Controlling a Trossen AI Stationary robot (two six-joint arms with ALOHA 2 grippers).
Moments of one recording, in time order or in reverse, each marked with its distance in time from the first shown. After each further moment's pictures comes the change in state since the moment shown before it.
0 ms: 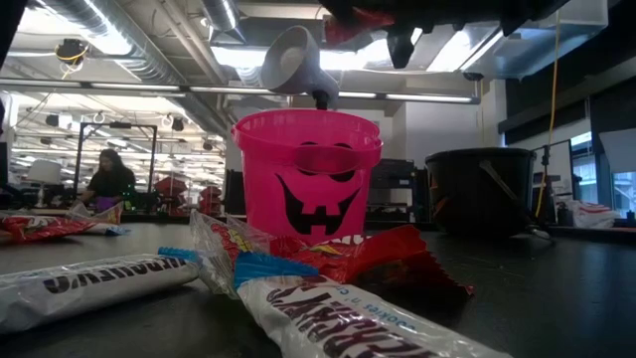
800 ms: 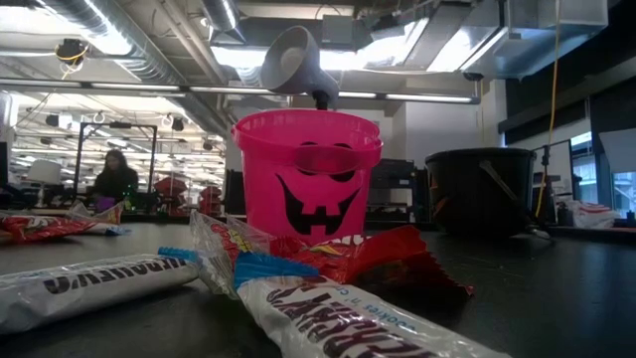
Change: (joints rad) left arm -0.242 -0.200 0.003 -0.053 -0.186 -0.088; right arm 0.054 -0.449 -0.002 -0.333 -0.395 0.177
